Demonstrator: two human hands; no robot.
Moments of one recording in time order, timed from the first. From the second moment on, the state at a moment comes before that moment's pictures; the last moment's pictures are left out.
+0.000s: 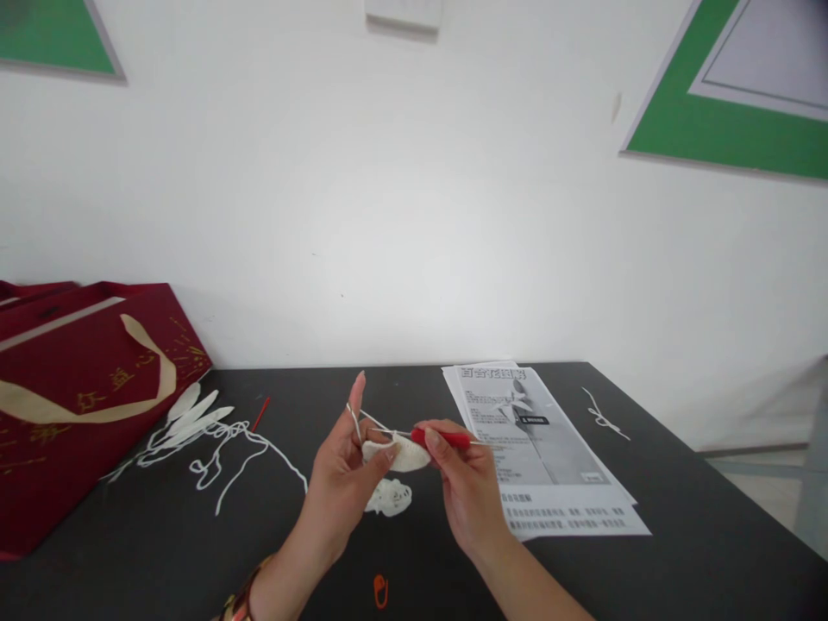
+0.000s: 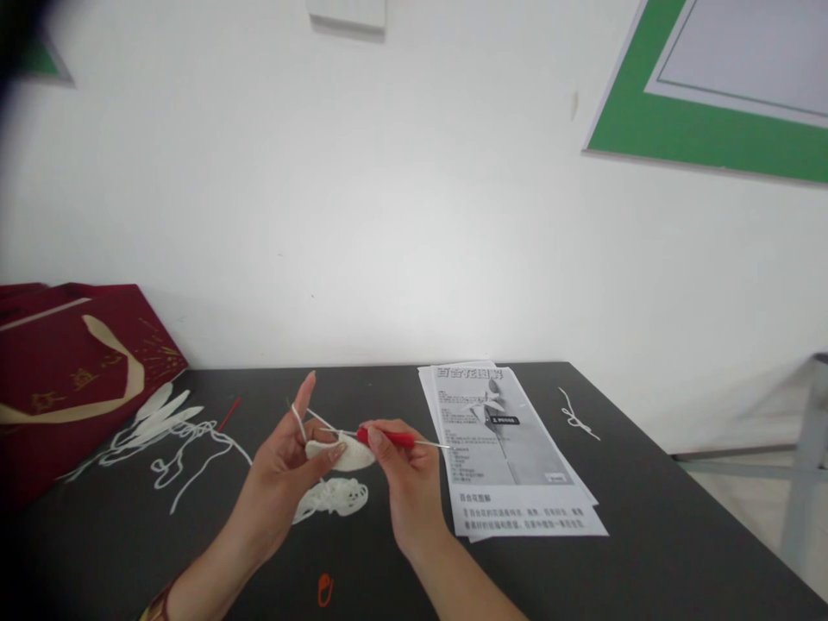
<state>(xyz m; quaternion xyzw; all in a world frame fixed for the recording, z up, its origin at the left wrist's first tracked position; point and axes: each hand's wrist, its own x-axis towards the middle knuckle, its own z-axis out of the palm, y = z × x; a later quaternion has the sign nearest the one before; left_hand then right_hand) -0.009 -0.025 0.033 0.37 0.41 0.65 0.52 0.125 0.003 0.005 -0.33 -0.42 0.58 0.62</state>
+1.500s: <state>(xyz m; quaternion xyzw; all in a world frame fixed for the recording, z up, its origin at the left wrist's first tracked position) -0.025 -0.033 0.050 0.33 0.33 0.60 0.65 0.124 -0.001 0.011 -0.18 -0.26 0.76 0.56</state>
